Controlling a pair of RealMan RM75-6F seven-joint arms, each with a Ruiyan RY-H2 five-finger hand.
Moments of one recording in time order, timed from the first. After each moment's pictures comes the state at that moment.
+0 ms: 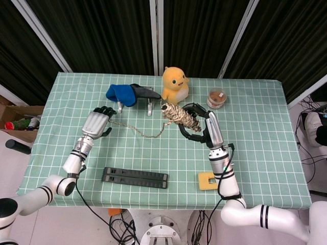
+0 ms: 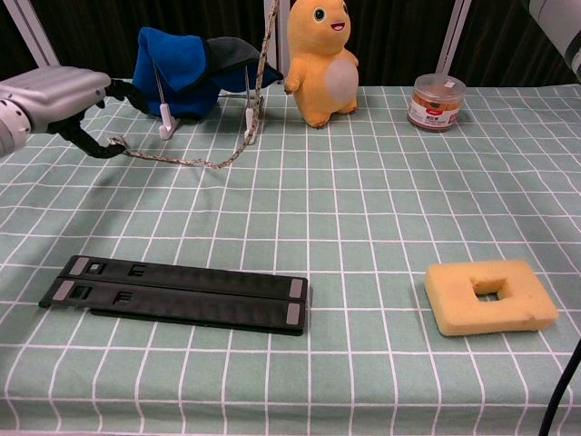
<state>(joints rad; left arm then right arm) -0.71 -1.68 -0.21 -0.96 1.32 0.92 0.11 0.64 -1.67 0.45 -1.72 -1.38 1.33 0.38</state>
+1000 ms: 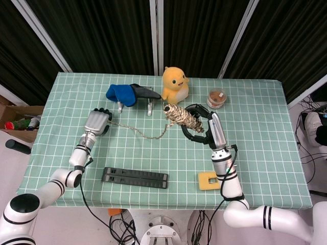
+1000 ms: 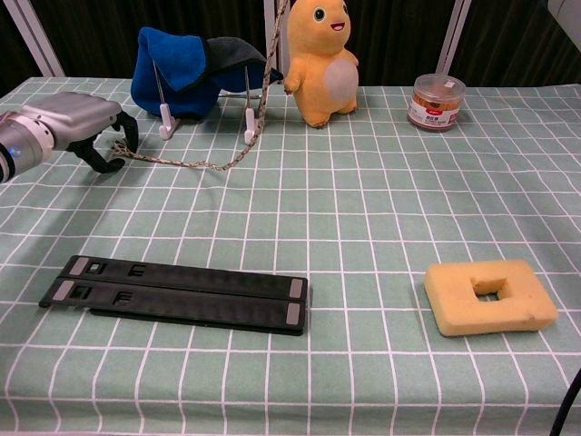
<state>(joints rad) -0.78 -1.82 -0.19 -0.68 1.24 0.79 0.13 0.63 -1.64 0.43 -1.73 -1.39 1.36 0.39</state>
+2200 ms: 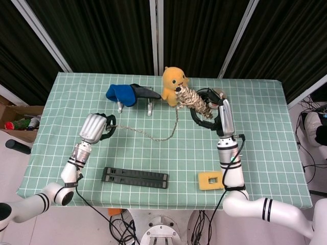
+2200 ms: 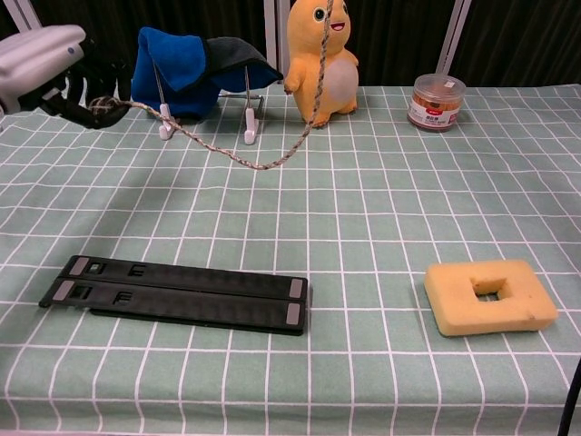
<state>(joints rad) -0.64 -1.61 -0.16 -1.16 1.43 1.23 -0.07 0.68 -1.63 0.54 -1.68 -1.30 1.36 0.35</state>
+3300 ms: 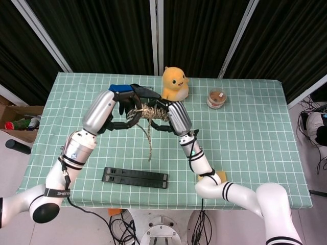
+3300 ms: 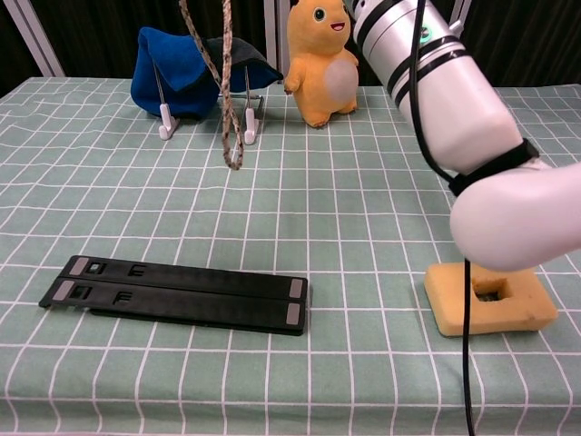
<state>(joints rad) -0.80 -1.02 -0.52 -2.17 0.97 1.13 -0.13 0.99 -1.97 0.41 -1.00 -1.44 1.35 0.45</state>
